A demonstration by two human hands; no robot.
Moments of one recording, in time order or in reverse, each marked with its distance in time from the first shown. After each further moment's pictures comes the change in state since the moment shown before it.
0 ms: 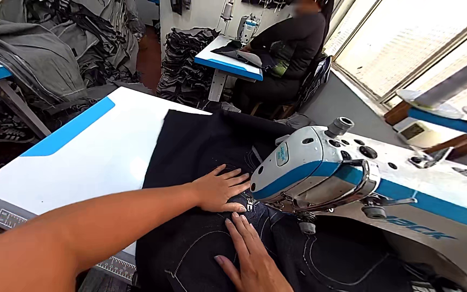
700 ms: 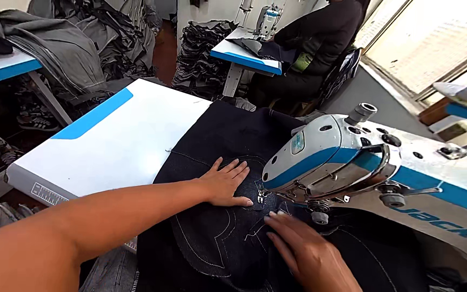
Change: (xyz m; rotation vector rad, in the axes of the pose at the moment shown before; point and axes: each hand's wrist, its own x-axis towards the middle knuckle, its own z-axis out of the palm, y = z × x) left_hand -0.015 0.022 -0.011 -0.050 -0.096 -0.338; right_hand 0.002 0.047 -0.061 -0.026 0.007 -0.102
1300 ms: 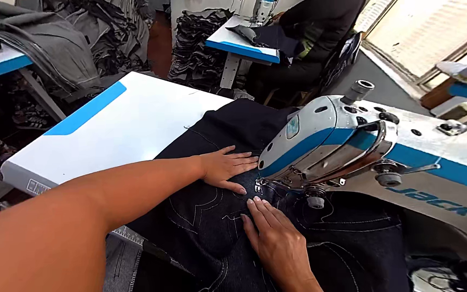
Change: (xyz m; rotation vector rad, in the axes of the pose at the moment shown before) left_hand 0.029 -0.035 0.003 0.130 0.074 0.470; right_hand 0.000 -0.026 0.058 -0.262 0.230 0.093
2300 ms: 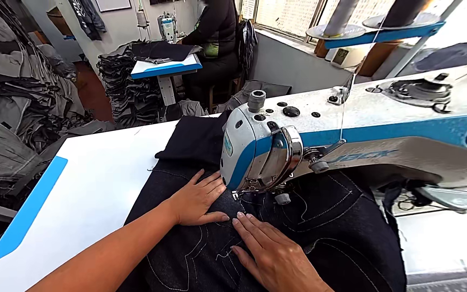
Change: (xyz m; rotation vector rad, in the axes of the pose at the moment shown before) left_hand -0.007 0.000 0.007 0.126 -0.007 0.156; right_hand -0.014 -0.029 -0.007 -0.090 -0.016 0.119
